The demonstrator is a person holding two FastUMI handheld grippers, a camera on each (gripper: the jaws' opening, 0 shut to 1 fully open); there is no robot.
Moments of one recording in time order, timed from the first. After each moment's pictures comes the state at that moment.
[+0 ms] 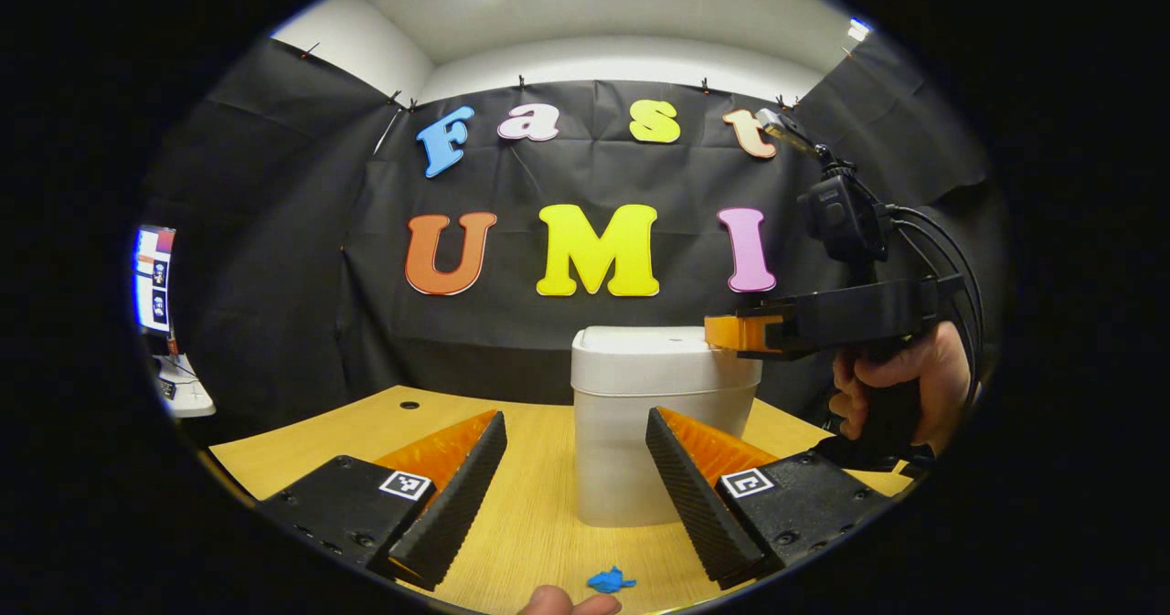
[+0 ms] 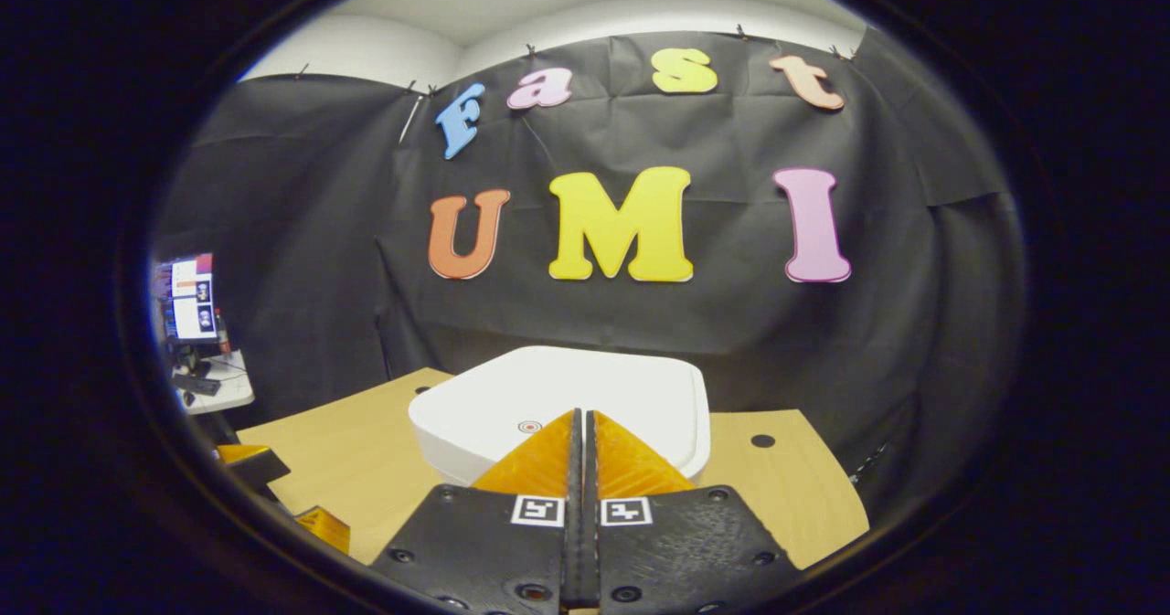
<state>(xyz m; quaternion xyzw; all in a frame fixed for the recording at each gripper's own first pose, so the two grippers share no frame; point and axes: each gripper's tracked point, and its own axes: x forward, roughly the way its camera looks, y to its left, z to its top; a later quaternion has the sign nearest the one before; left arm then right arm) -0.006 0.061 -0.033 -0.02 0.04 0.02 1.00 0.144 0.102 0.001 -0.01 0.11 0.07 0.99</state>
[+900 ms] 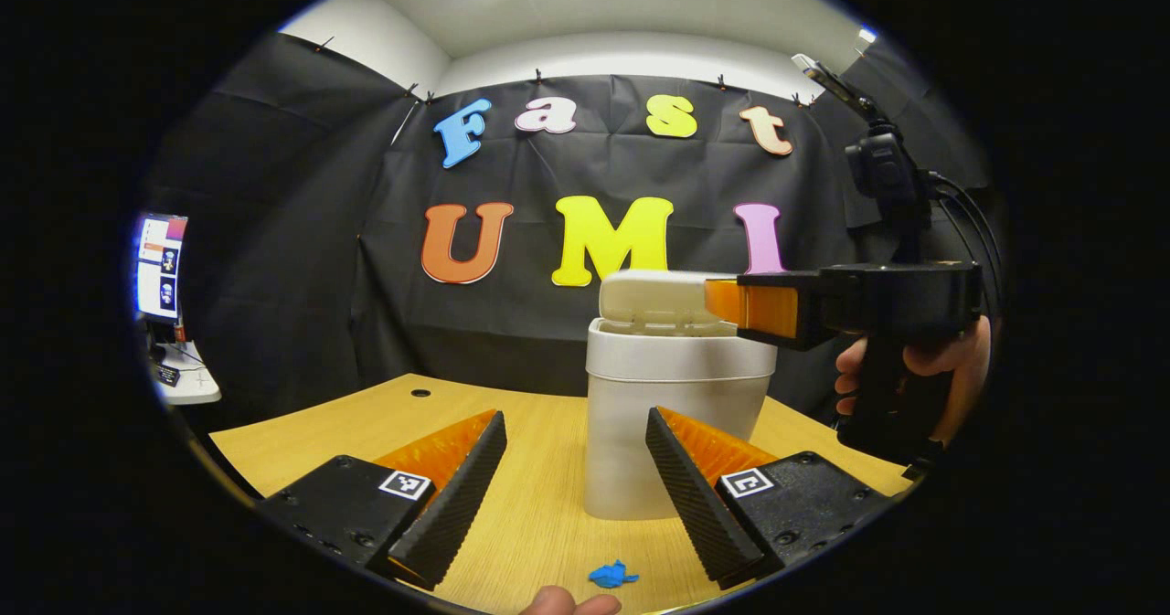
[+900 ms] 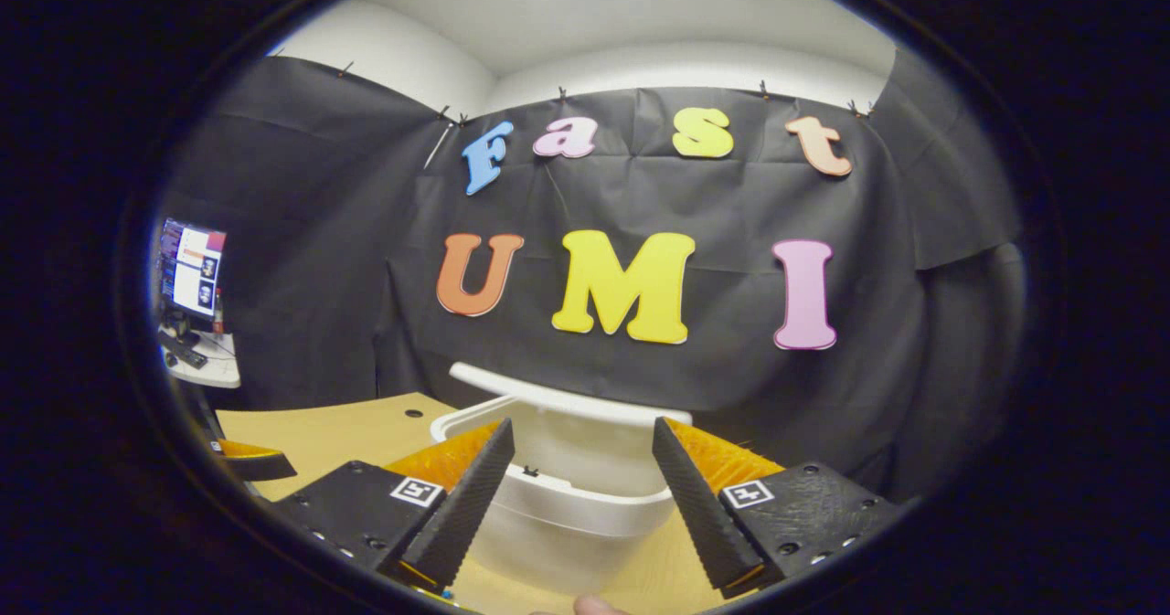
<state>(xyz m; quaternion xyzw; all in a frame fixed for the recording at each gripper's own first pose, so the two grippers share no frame) -0.013 0.072 -0.048 -0.03 0.05 0.04 1.00 0.116 0.105 0.040 -0.06 0.01 0.07 1.00</state>
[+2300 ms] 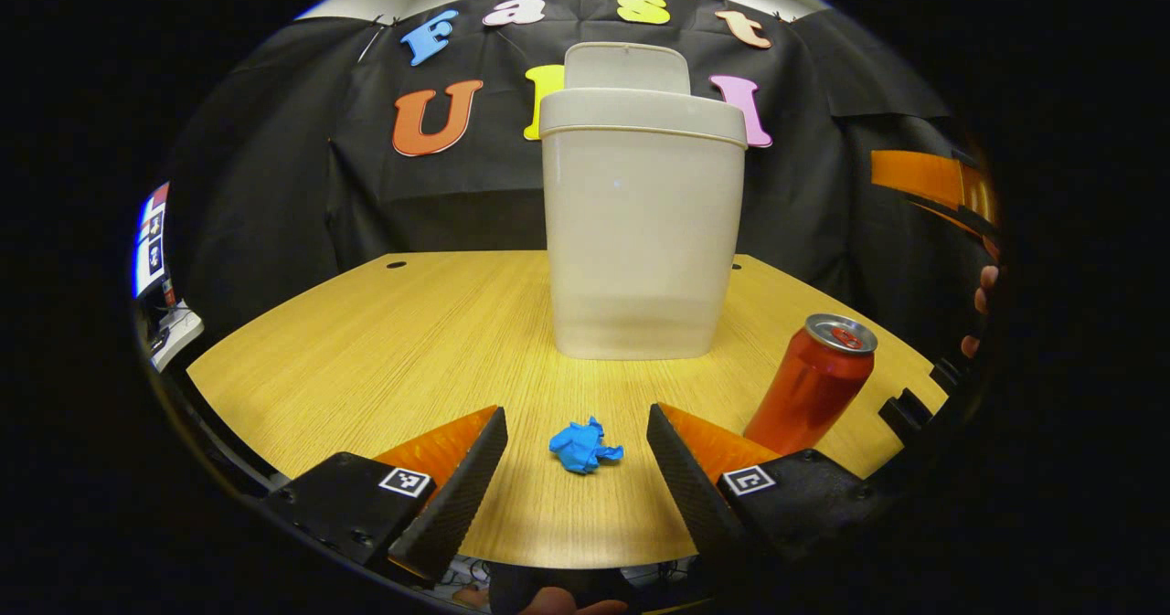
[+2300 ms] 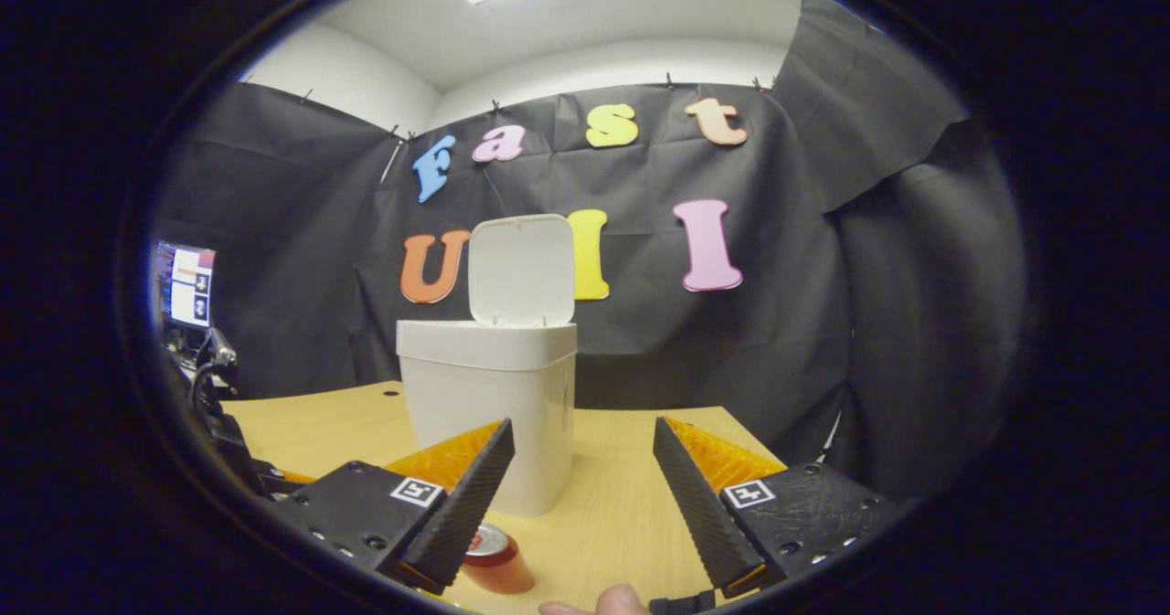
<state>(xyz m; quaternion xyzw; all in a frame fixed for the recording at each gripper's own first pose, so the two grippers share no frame) -0.065 0.023 -0.232 -0.01 0.25 0.00 0.97 -0.016 -0.027 -0.075 0.02 0.01 0.01 1.00</state>
